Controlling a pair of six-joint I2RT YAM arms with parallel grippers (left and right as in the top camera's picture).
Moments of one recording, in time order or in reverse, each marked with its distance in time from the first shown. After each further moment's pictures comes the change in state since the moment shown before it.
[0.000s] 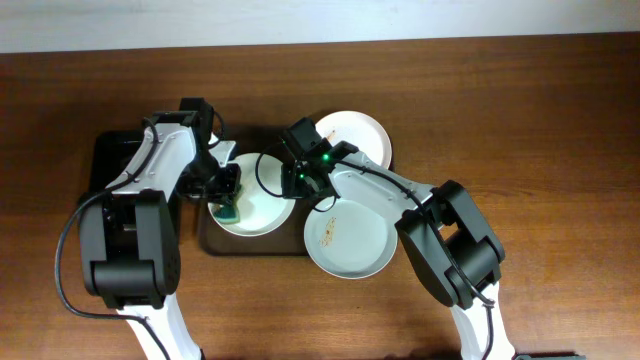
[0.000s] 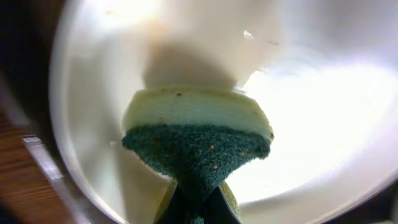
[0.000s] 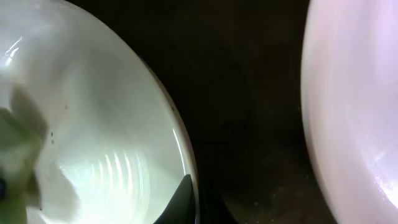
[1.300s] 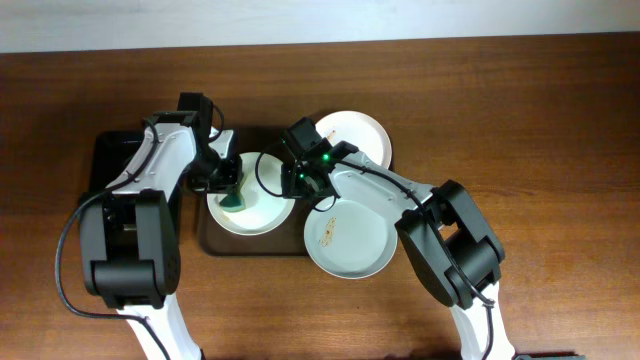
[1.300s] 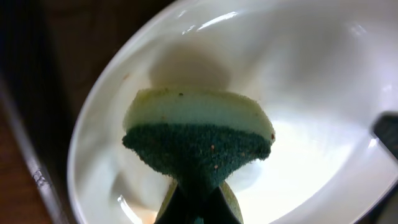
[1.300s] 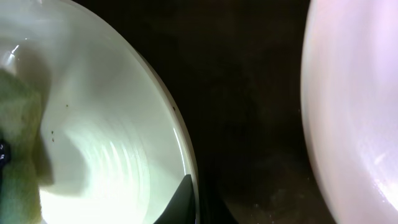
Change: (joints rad) left arm 0.000 0.001 0.001 0.120 0.031 -0.079; right arm 0.000 0.000 0.000 0.005 -0.001 0.001
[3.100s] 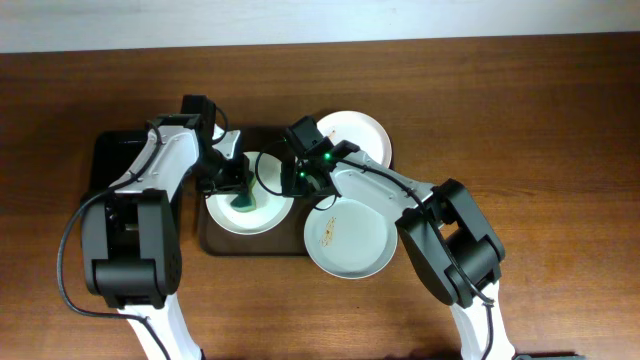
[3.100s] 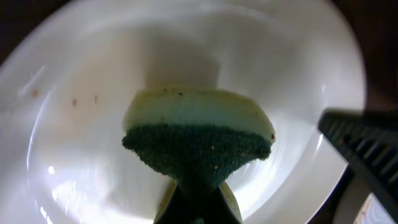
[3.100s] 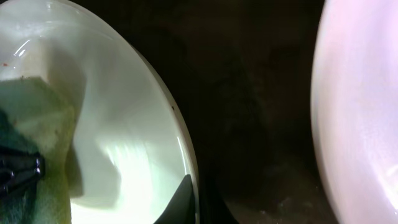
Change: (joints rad) left arm -0.007 0.002 -0.023 0.039 0.115 -0.003; right arm -0.008 0.004 0.000 0.019 -0.032 -0.001
